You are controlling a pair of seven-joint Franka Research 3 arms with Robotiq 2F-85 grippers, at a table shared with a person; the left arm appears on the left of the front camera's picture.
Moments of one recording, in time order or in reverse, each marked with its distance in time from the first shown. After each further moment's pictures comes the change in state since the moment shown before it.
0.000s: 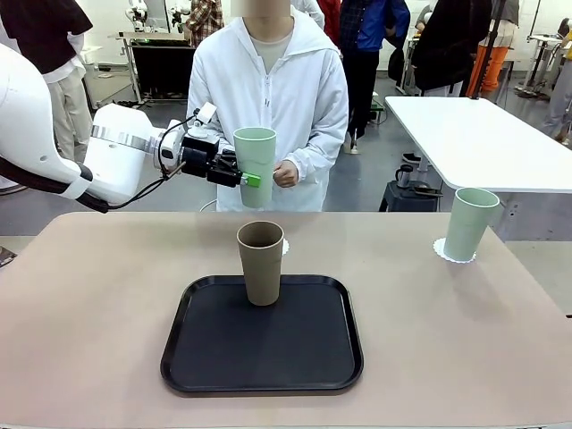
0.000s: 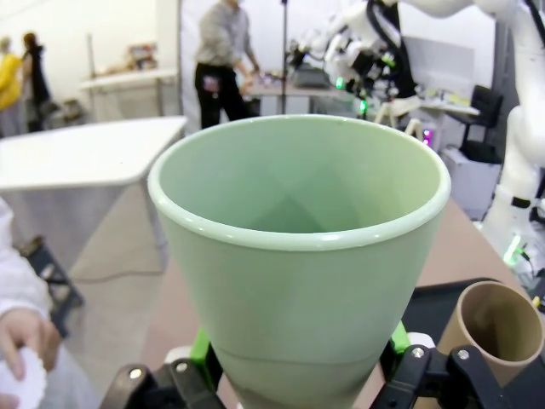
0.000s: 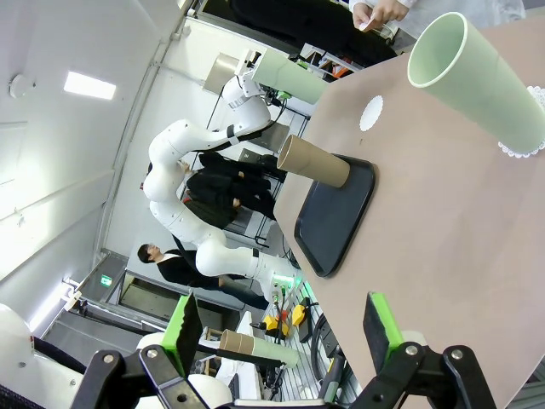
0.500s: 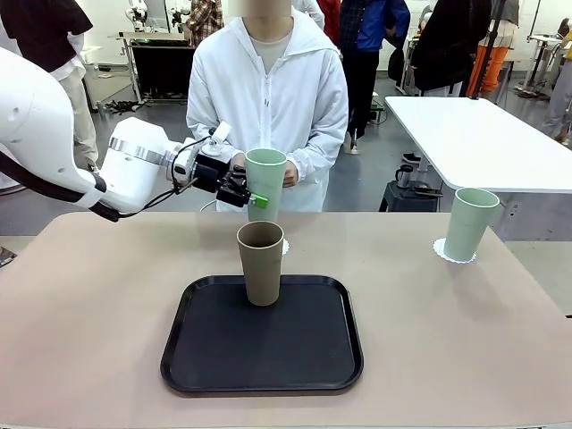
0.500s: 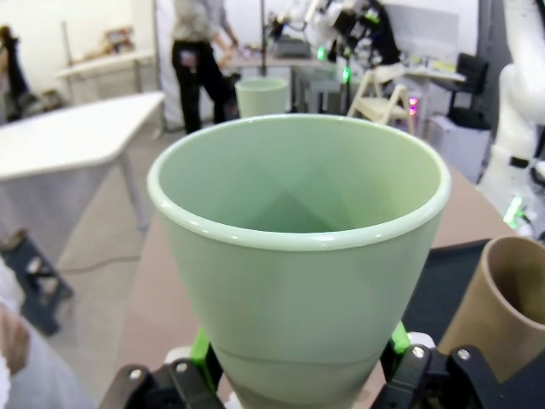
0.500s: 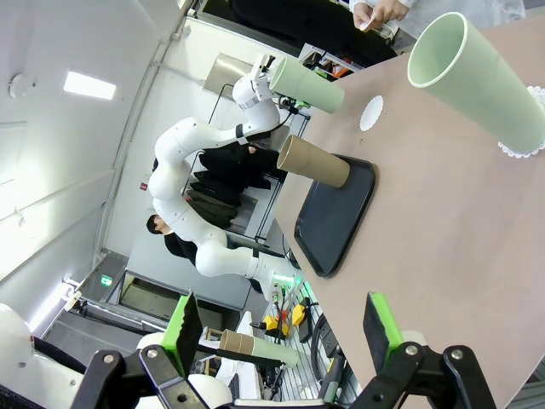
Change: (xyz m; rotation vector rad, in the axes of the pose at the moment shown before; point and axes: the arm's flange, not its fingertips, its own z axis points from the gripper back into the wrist) left arm -0.031 0.008 -0.029 -0.049 0.071 -0.043; right arm 0.000 0.000 0.000 0.000 0.000 0.000
